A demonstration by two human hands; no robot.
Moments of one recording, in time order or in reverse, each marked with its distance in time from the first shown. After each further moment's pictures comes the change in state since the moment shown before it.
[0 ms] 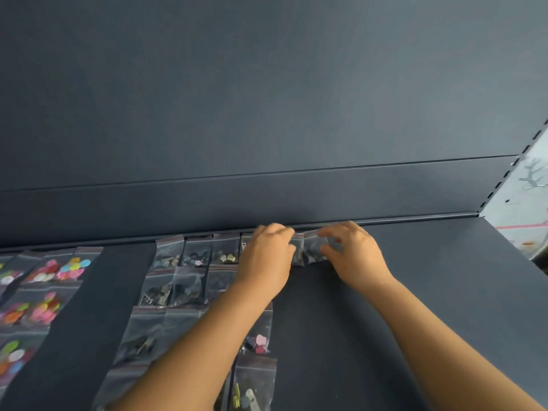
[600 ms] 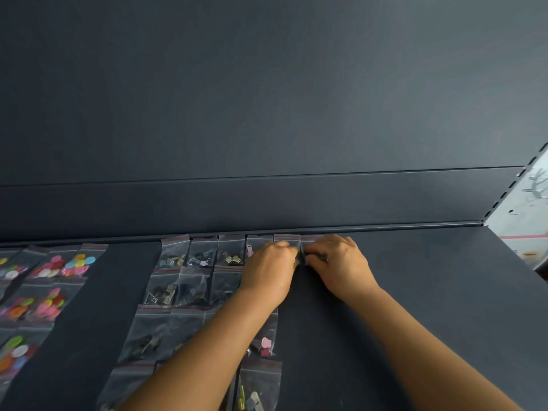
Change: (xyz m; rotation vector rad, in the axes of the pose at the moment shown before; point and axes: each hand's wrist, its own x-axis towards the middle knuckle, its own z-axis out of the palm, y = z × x) left_hand -0.006 -0.006 0.005 0.131 -0.136 0.046; right_hand -0.002 -0.011 0.023 -0.064 -0.068 -0.133
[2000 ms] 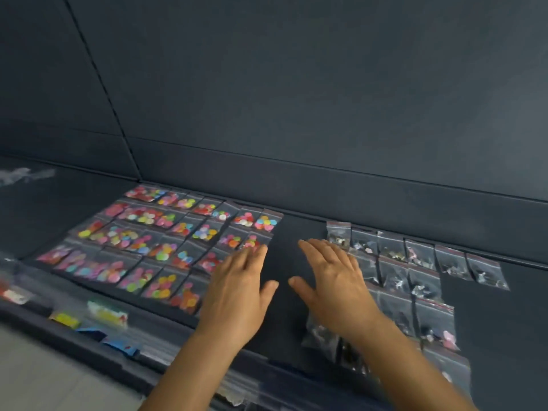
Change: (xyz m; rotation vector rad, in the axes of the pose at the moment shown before) left_hand -0.242 -0.189 -0.105 0.028 0.228 -0.464; right_hand -0.065 -0.261 0.094 -0.112 -0.192 -0.395
